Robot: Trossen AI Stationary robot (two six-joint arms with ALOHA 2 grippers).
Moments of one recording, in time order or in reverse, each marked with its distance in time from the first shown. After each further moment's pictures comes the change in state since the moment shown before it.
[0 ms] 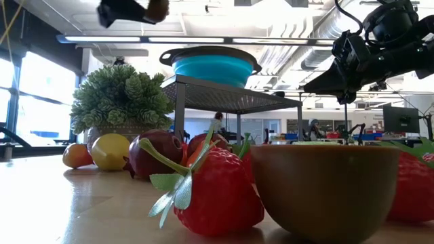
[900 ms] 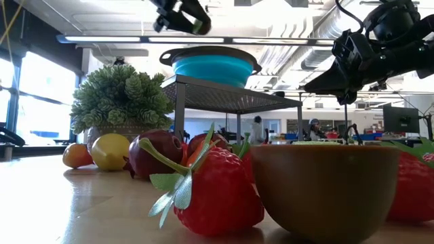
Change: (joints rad) left arm 0.549 0.246 0.346 -0.007 0.308 0.323; right arm 0.030 0.000 0.000 -0.006 0.006 0.023
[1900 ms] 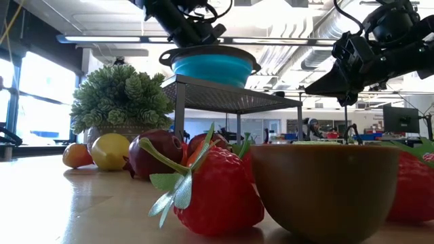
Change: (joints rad) left arm 0.144 0.306 0.111 -0.053 0.096 -0.112; right arm 0.000 0.000 0.000 -0.024 0.004 -0.008
